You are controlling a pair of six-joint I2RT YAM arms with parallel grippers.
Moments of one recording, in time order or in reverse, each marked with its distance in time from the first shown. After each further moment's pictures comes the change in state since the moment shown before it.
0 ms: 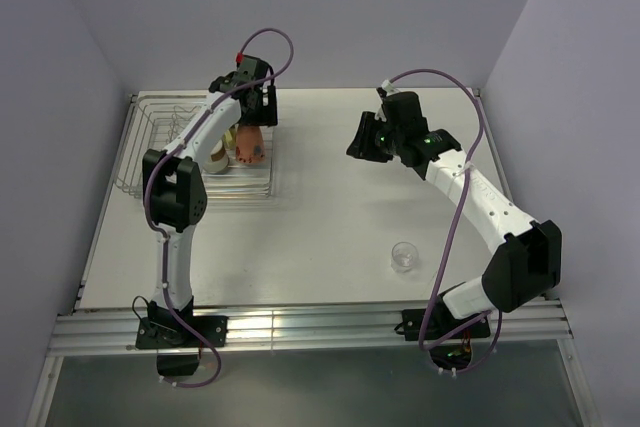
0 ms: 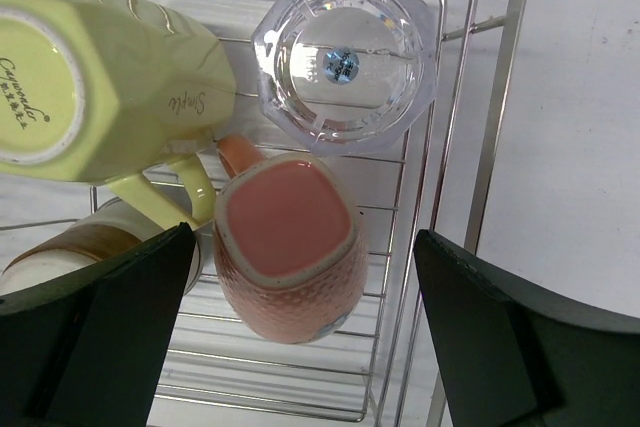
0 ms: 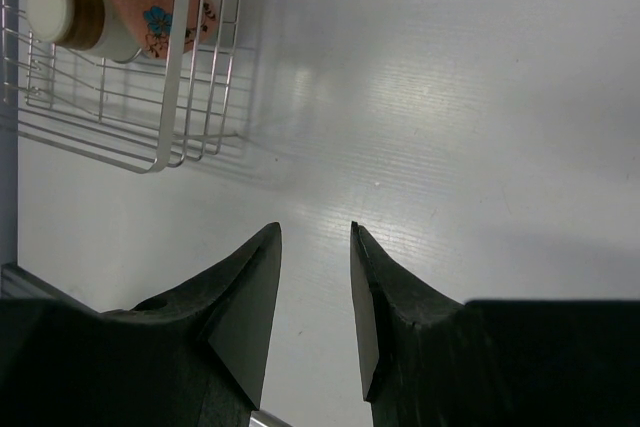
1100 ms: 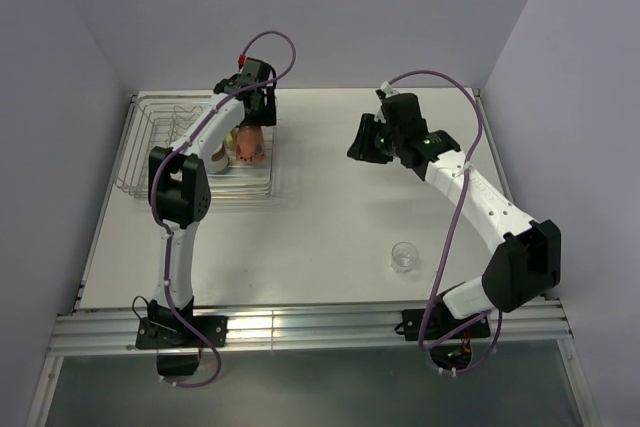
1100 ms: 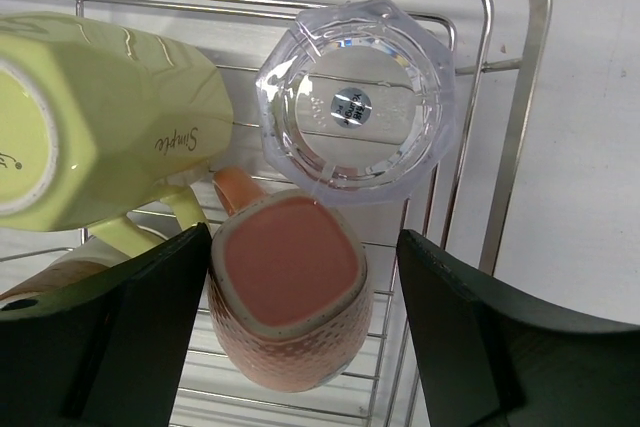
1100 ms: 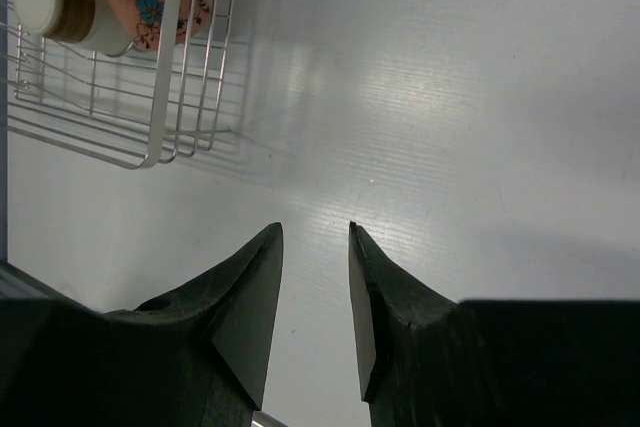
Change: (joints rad) left arm 0.000 0.055 0.021 0.045 -0.024 0.000; right arm 0.000 0.000 -0.013 0.004 0.000 -0.012
